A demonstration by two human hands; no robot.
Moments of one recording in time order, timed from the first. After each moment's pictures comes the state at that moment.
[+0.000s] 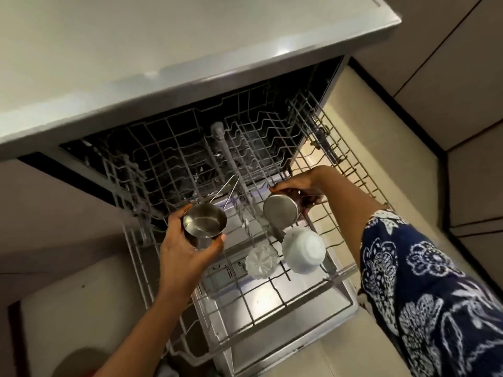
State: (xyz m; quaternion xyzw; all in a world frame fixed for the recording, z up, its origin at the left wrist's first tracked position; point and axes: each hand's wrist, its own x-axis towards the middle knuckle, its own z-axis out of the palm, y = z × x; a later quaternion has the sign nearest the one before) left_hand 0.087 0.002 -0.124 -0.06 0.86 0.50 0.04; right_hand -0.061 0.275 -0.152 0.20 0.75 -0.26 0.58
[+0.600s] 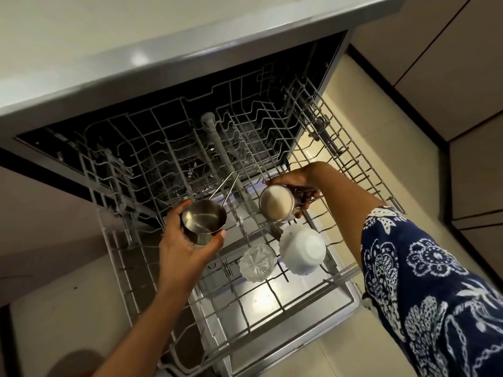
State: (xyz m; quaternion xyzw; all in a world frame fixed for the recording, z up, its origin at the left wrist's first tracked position) left_hand 0.076 0.016 -0.151 -0.09 0.86 0.50 0.06; right_hand -0.065 0.280 -0.171 0.20 0.75 -0.24 0.59
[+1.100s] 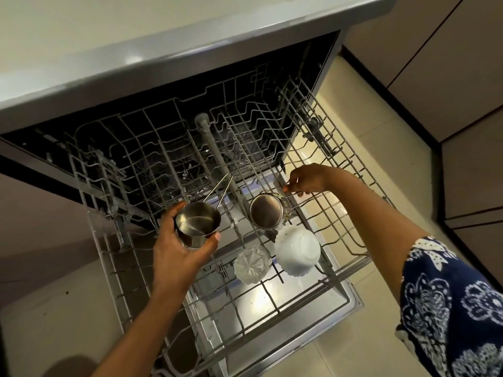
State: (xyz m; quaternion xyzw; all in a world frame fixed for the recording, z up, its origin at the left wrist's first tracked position) left_hand 0.078 0.016 -0.157 -0.08 0.86 0.49 0.06; right_hand -0.043 0.314 -0.167 -0.01 0.91 -0.15 0.39
